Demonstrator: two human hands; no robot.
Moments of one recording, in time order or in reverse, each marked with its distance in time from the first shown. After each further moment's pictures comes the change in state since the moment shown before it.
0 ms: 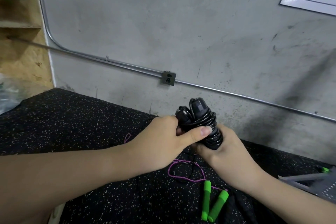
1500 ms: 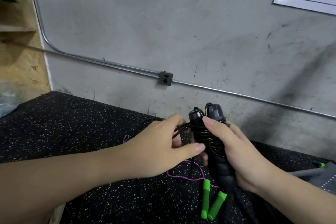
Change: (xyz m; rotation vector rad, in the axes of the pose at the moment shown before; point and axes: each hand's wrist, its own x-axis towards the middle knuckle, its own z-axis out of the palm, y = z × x) left_hand -0.012 0.002 -0.004 -0.017 -0.120 0.033; right_hand -0.003 -0.008 -0.012 0.518 -0.091 0.198
